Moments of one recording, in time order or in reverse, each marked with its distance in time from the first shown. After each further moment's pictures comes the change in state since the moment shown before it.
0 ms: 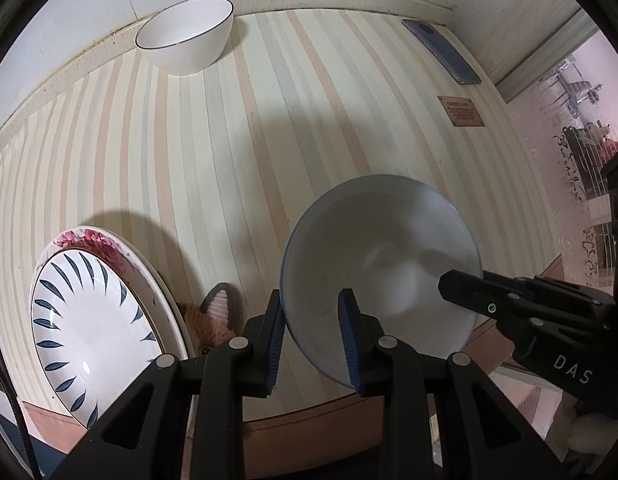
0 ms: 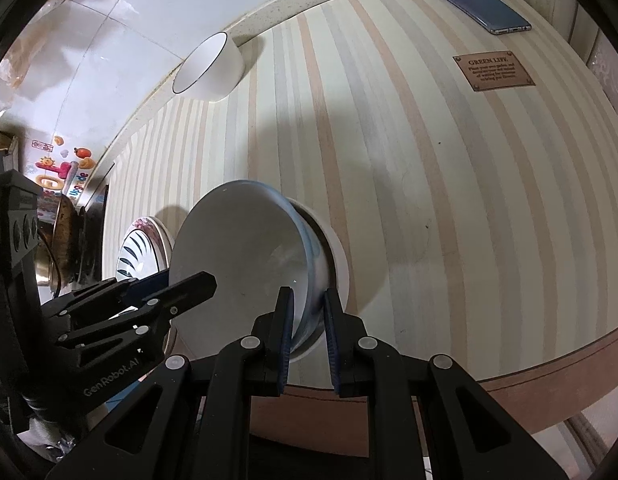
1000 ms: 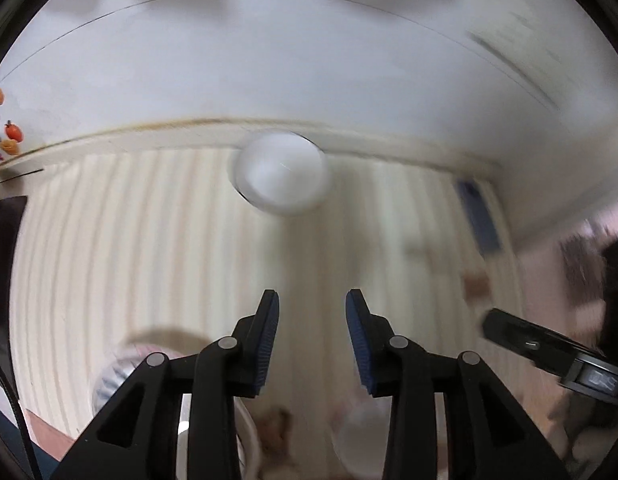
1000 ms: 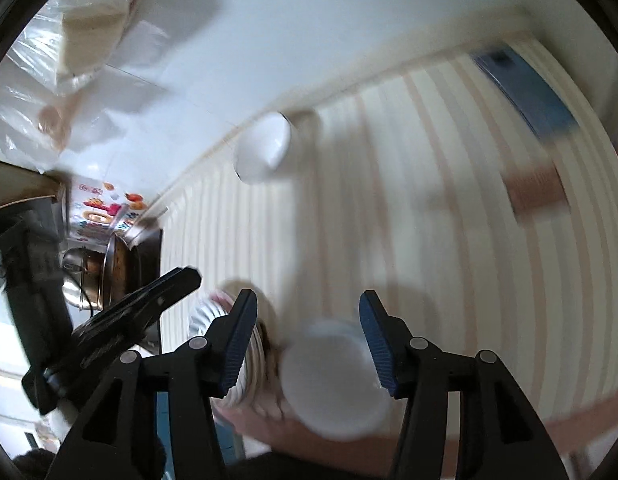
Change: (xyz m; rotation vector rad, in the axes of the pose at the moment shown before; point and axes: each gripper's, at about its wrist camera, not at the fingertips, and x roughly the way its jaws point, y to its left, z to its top) left arm -0.086 0.098 0.118 -0.278 -0.243 0.014; right arm -0.053 0.045 0.124 -0.036 -0.087 0.160
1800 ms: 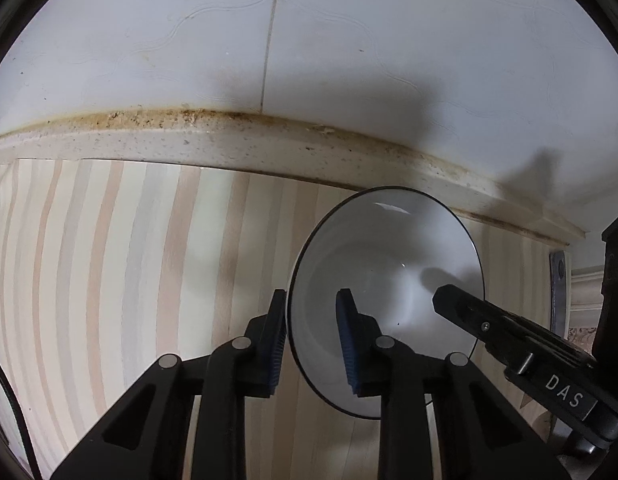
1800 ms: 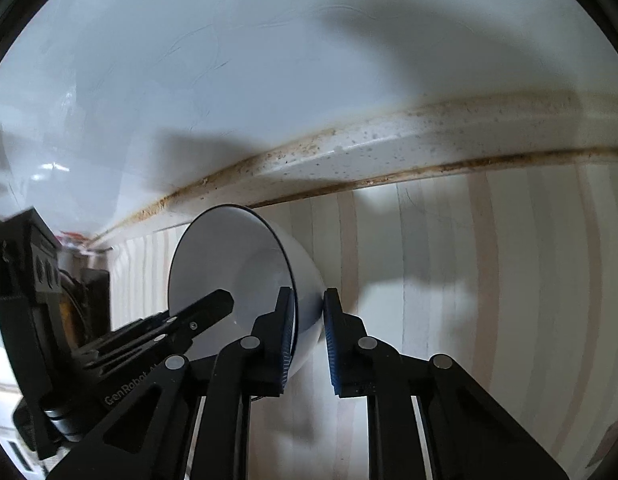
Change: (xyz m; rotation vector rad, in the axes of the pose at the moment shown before) left arm 0.153 0.064 0.084 -0.110 0.130 0.013; right arm 0.212 0.018 0.151 -0.058 0.104 -0.089
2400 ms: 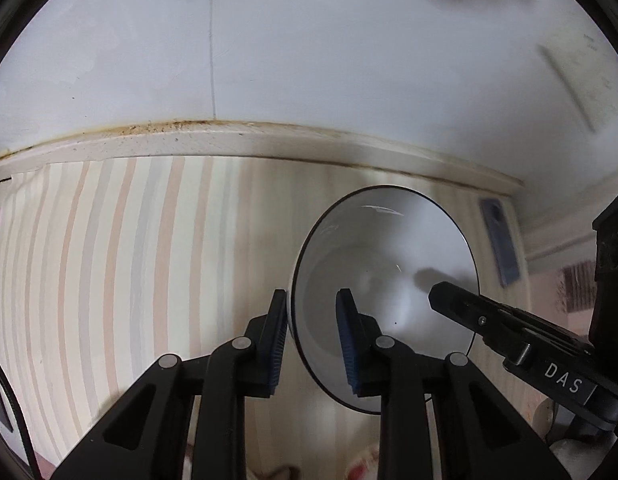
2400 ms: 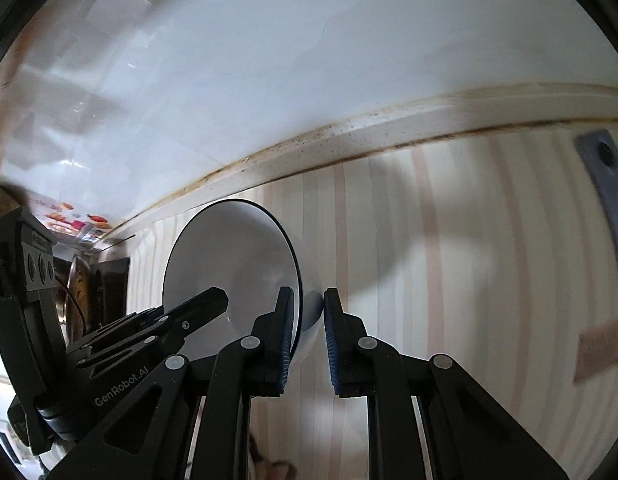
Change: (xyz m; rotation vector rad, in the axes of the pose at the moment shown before) left arm -0.099 -0.040 -0.082 0.125 -0.076 -0.070; right arm -0.111 0.012 -0.090 0.001 -0.104 0.002
